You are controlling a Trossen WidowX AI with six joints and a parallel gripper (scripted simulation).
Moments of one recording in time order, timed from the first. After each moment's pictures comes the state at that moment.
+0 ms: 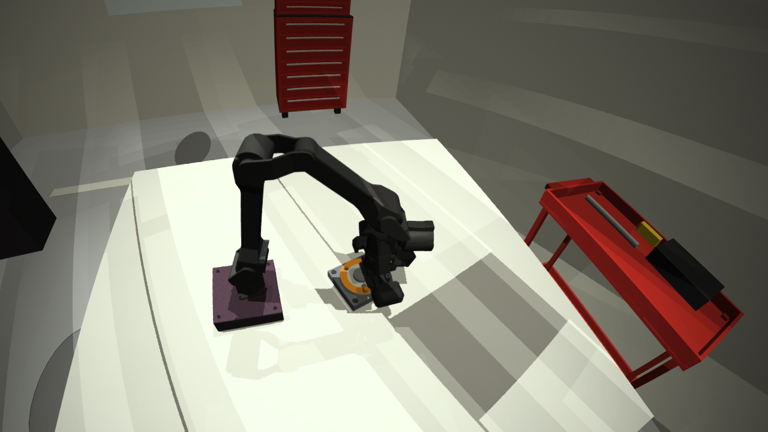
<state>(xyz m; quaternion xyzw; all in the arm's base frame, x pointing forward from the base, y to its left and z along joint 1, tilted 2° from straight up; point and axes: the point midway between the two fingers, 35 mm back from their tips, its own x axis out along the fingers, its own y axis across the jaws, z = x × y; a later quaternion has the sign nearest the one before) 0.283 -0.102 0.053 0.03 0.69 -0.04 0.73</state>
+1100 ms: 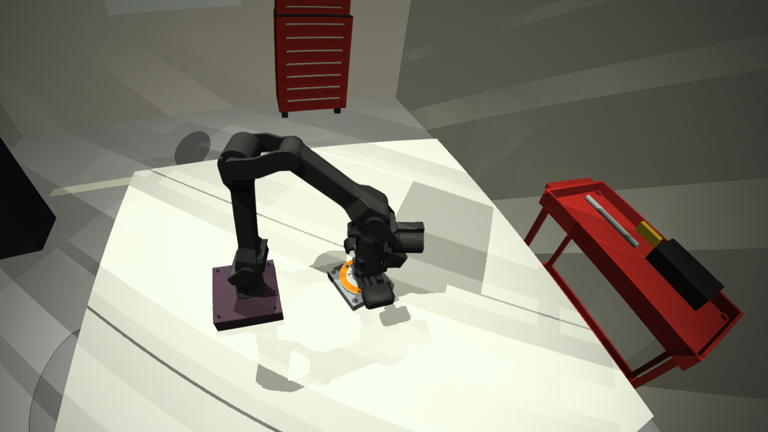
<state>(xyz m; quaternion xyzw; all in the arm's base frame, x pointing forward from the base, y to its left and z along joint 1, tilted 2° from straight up) 0.263 -0.101 0.053 0.03 0.68 -0.04 0.73</state>
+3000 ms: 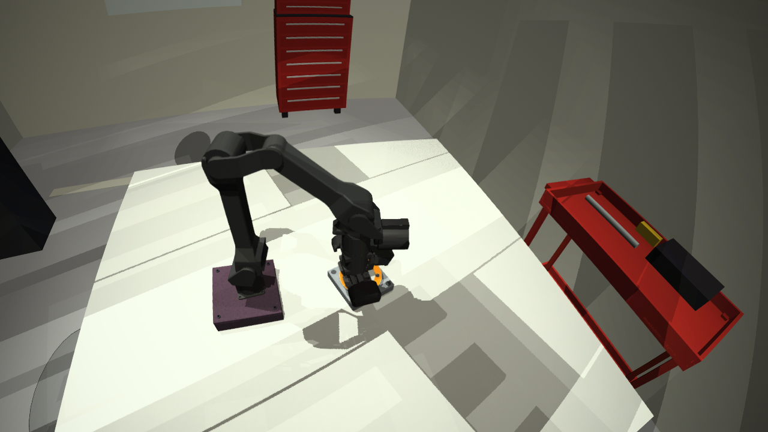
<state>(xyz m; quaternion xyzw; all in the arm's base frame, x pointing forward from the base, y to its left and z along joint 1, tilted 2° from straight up) 0.238 -0.086 0.051 0.02 0.68 -0.04 0.73</state>
